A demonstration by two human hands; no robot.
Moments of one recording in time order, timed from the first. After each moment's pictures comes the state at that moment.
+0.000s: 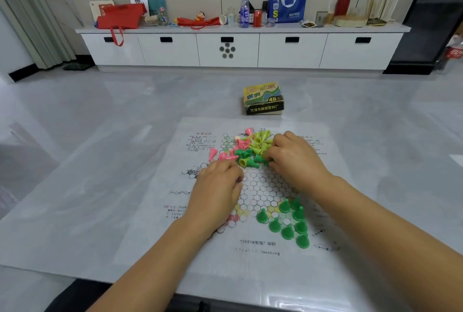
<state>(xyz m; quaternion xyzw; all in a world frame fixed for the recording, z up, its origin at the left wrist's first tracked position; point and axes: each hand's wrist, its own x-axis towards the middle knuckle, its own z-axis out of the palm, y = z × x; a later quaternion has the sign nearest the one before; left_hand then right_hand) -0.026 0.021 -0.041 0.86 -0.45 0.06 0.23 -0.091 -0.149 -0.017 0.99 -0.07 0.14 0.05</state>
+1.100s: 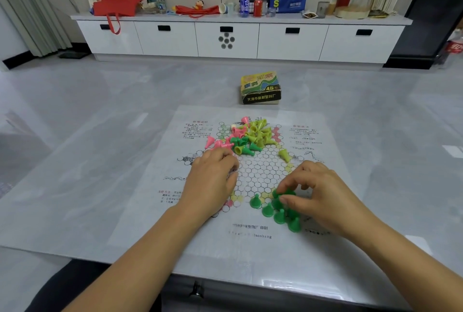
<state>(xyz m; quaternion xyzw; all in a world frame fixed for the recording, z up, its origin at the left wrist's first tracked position) -0.032 0.025 -0.040 0.87 -0.44 0.05 0.22 -0.182 -0.118 -0.006 0.94 -0.13 0.10 -0.31</state>
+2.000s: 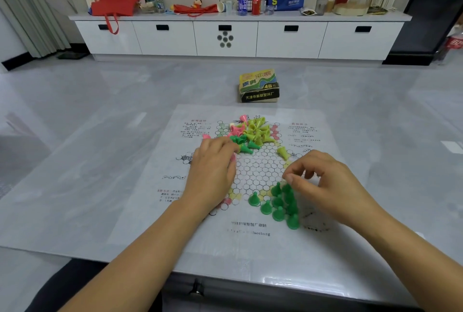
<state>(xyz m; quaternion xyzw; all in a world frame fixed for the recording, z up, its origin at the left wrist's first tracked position) -0.030 0.015 -0.037 0.86 -0.43 0.09 0.25 -0.186 -0.122 0.002 0.91 -0.16 0.15 -0.35</state>
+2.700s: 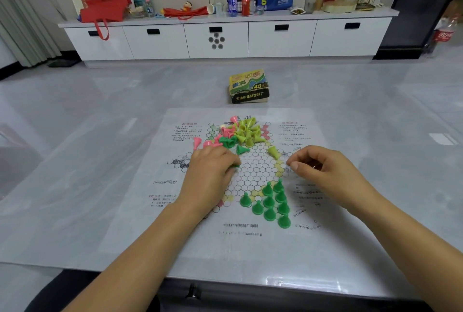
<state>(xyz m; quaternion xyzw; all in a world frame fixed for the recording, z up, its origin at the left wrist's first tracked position) -0.033 0.012 -0.036 0.81 -0.52 0.10 0.26 -0.187 -0.147 -0.005 0.83 -0.23 0.16 -0.48</state>
